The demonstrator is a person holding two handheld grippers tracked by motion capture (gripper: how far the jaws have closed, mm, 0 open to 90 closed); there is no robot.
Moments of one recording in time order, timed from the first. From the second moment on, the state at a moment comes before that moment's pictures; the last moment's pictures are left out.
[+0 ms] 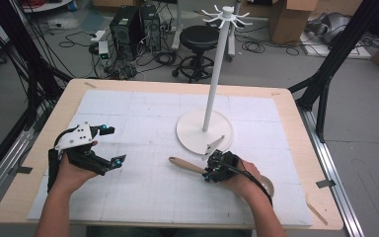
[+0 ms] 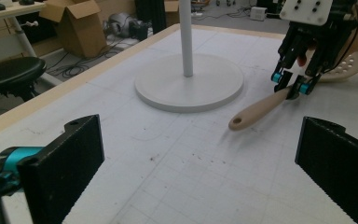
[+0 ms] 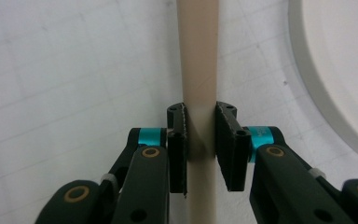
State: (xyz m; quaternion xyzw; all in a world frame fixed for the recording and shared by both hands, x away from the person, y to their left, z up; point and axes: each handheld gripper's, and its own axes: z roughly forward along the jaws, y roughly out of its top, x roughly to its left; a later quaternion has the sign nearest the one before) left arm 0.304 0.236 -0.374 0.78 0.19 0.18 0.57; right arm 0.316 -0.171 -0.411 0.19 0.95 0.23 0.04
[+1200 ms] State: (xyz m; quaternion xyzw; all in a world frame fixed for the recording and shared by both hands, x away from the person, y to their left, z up) left arm 0.299 0.248 -0.365 0.76 0.20 0.19 0.59; right arm 0.303 -0.267 -0.308 0.21 0.81 0.53 0.10
